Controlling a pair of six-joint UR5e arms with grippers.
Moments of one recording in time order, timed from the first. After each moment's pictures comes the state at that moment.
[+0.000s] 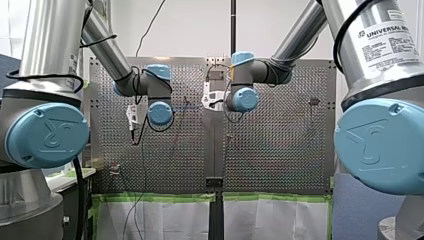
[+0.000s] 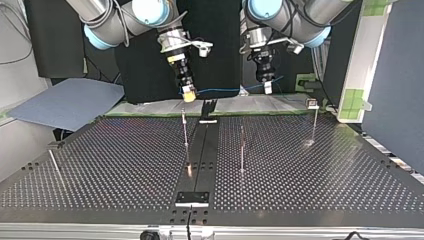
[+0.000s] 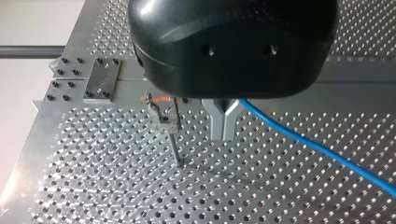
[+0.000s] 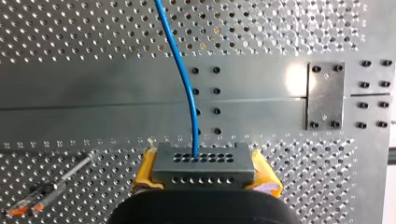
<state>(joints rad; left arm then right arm) -0.48 -1.70 -2.20 -2.30 -2.23 -1.58 2.33 -1.25 1.82 -0.60 1.67 1.61</state>
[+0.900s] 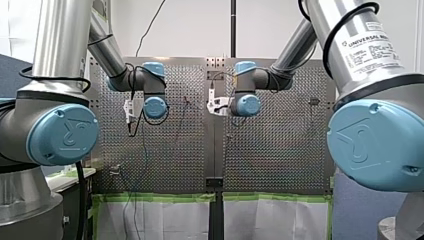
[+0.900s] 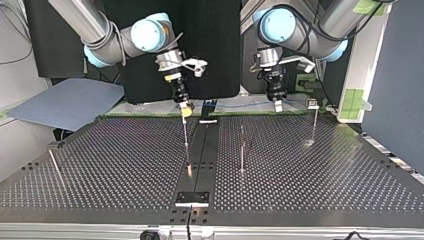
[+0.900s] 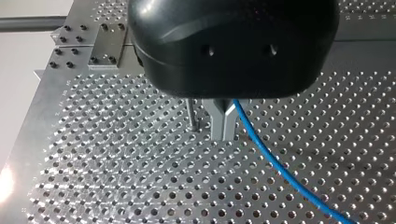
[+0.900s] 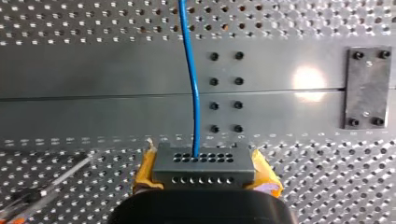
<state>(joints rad) -0.34 -1.70 -2.13 -2.35 -2.10 -1.56 2.26 -1.14 1.70 -0.58 1.58 1.61</state>
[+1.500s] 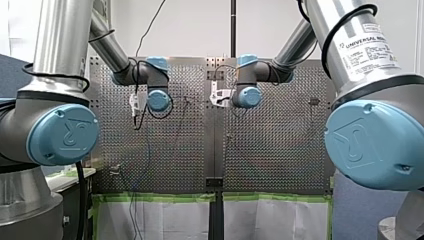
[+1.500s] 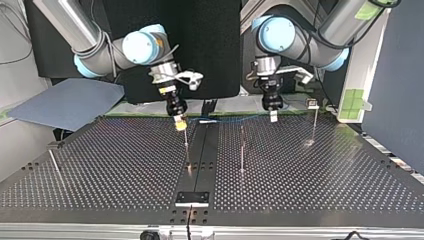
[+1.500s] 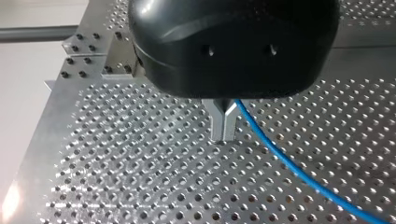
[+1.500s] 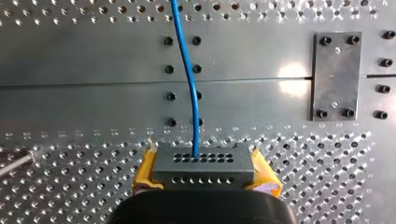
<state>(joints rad) -0.34 -1.71 -2.04 -2.42 -2.05 -1.56 2.22 -1.14 1.61 -0.52 1.56 1.60</state>
